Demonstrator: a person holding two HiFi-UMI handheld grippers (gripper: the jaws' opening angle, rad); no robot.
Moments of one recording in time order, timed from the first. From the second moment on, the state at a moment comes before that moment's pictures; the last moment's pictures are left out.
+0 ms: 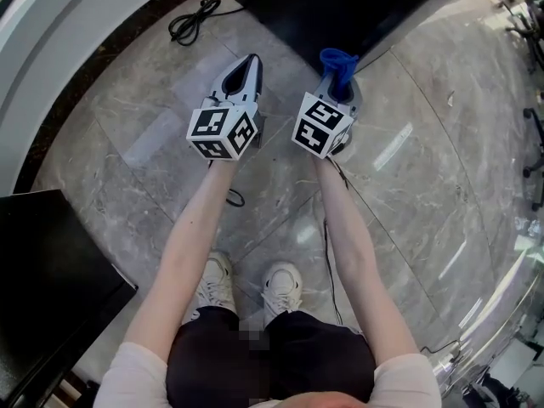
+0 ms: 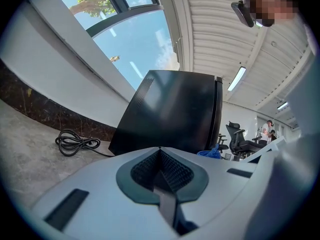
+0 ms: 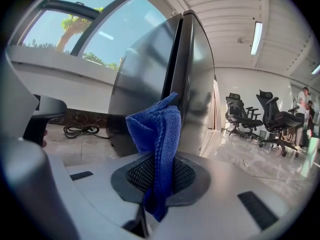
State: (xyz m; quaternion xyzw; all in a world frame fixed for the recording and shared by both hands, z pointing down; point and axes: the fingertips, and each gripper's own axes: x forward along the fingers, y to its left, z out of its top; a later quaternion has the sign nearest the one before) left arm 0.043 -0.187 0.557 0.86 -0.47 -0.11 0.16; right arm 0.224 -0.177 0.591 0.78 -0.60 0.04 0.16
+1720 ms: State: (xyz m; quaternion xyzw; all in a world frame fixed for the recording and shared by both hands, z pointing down) left arm 0.031 -0.151 0.520 0.87 -0.49 -0.06 0.08; right arm 0.156 -0.130 0.536 0.71 -0.70 0.03 0.12
